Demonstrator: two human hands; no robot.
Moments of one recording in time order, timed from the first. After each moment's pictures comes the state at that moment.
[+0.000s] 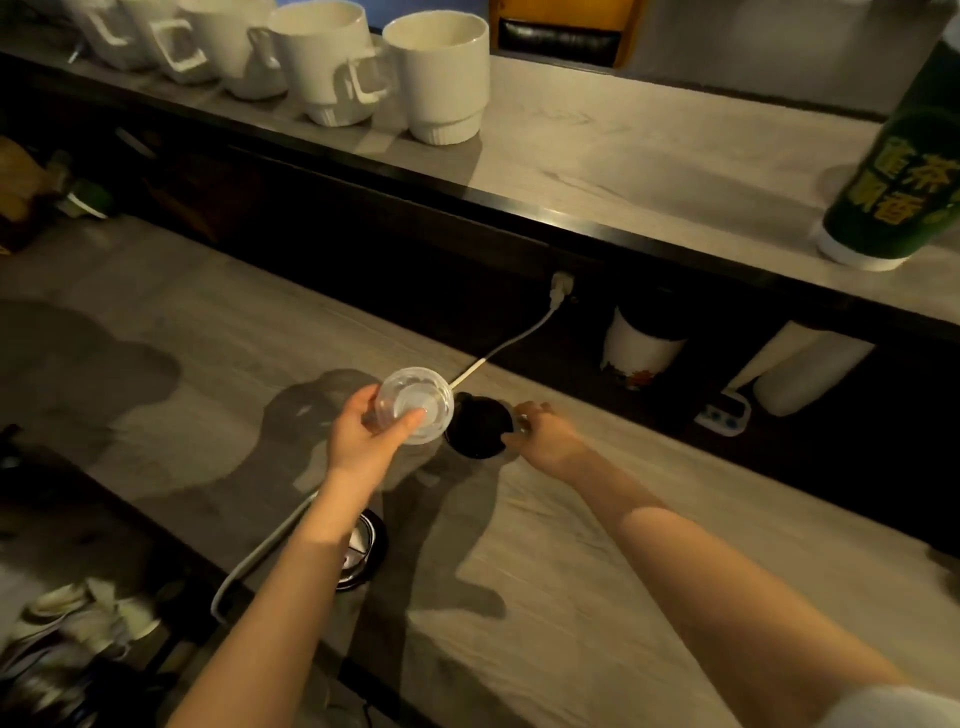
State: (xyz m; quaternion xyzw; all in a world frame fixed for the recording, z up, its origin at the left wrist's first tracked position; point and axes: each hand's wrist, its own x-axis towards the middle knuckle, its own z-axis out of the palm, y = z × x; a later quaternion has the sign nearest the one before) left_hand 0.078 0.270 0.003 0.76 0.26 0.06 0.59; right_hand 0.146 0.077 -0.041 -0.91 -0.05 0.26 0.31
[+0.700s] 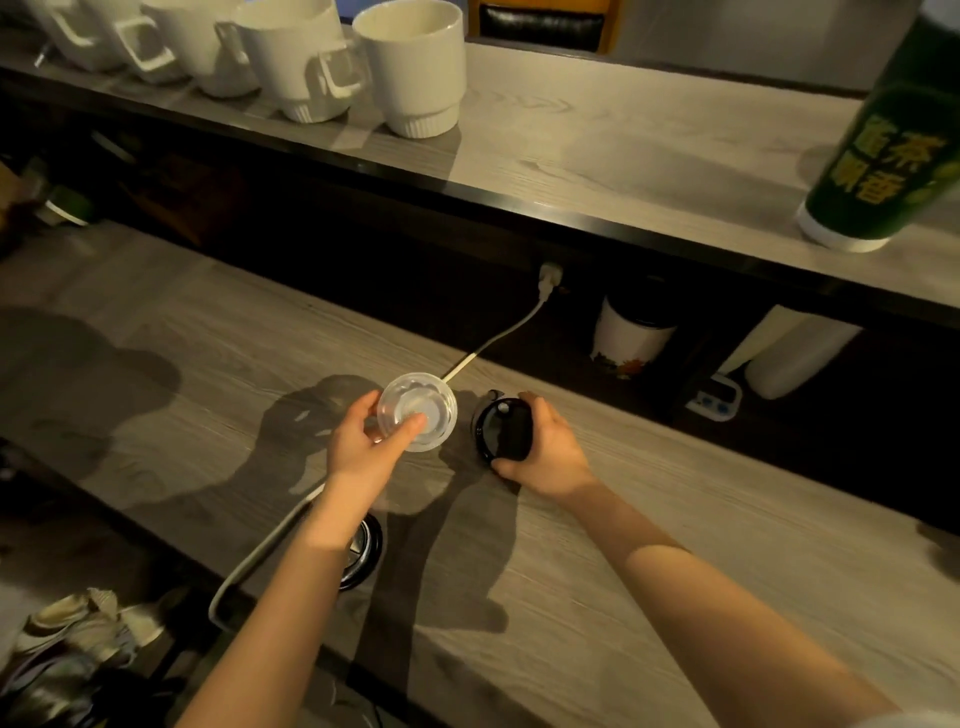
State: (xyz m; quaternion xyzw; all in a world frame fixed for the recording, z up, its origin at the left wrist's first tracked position) left_hand 0.069 0.260 0.009 0.78 0.24 0.02 0.58; right_hand 0.116 0.061 -0.050 -0.91 -0.06 0.16 0.39
